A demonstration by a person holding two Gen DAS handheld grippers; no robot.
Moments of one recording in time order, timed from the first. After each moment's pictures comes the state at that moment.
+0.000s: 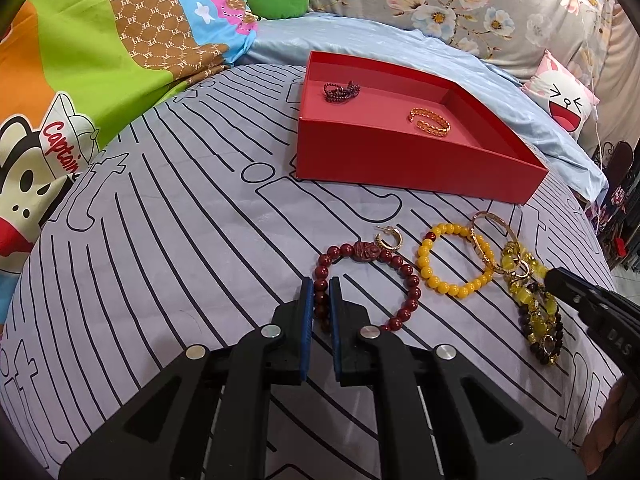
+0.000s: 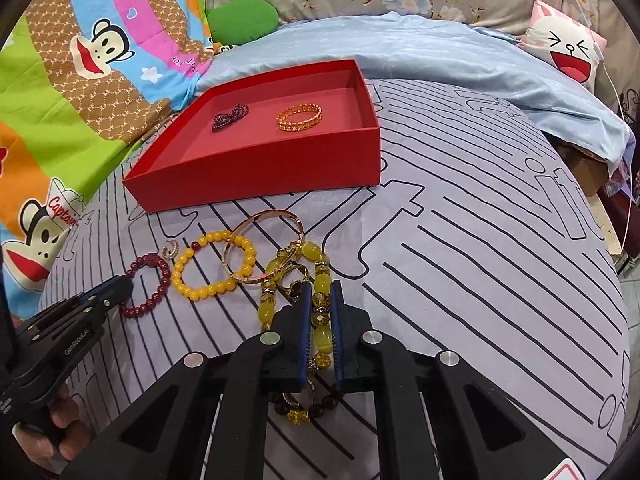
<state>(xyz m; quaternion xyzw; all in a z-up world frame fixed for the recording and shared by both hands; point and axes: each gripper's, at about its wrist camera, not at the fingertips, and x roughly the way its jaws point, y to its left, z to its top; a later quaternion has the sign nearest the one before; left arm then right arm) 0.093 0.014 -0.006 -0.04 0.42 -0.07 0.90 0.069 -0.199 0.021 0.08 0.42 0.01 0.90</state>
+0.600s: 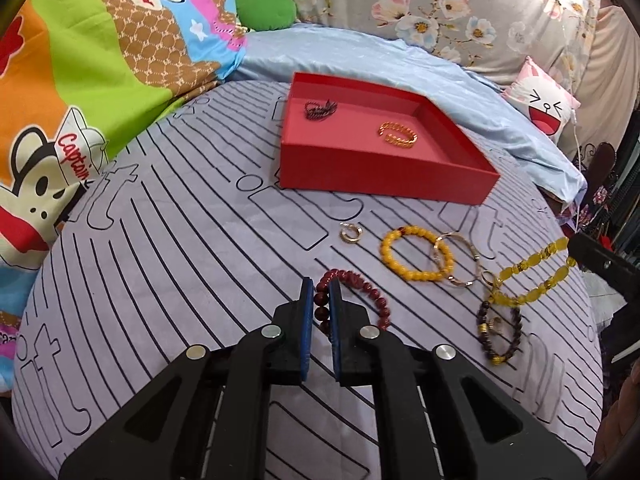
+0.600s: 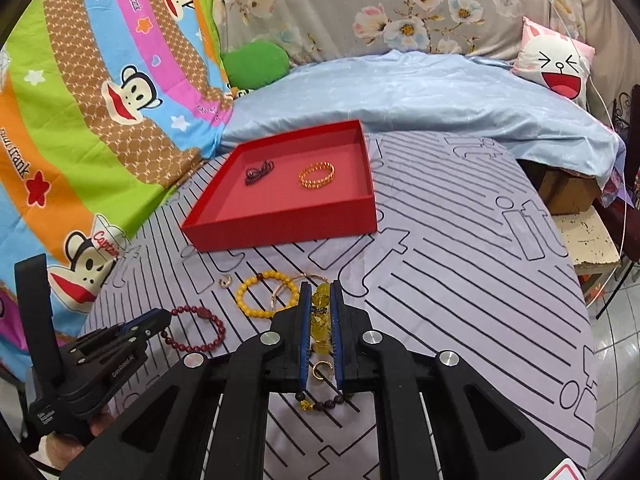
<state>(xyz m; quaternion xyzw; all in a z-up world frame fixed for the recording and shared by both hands) 0.055 0.014 0.033 -0.05 0.41 -0.10 0.90 0.023 -0.209 0.090 0.11 0.36 0.03 0.93</state>
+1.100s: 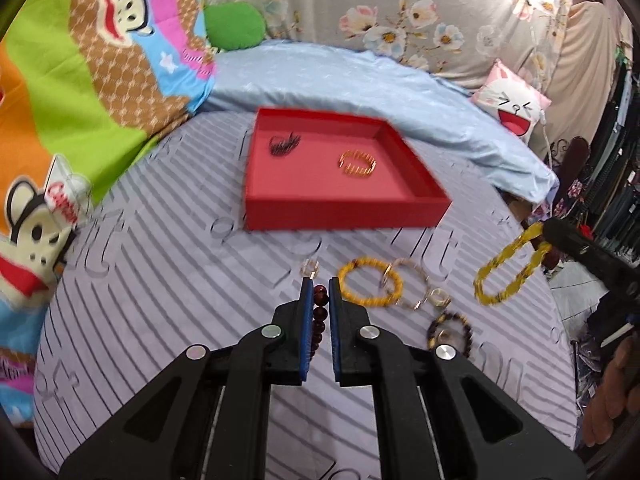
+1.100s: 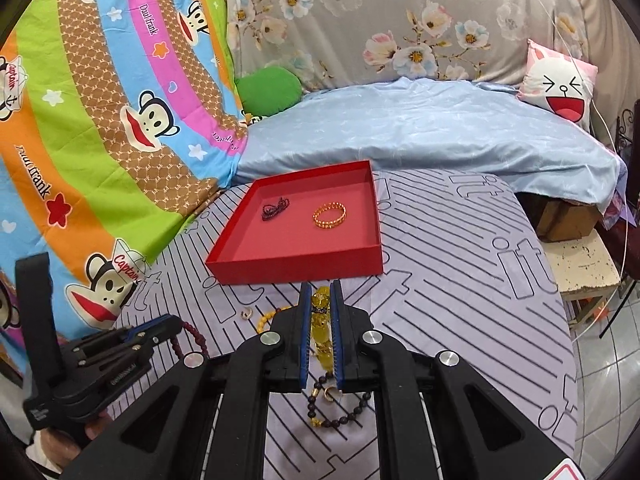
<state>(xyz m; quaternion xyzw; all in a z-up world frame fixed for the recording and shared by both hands) 0.061 0.003 0.085 -0.04 0.39 -0.15 0.91 0.028 -0.214 0.127 0.10 0.32 0.04 0.94</state>
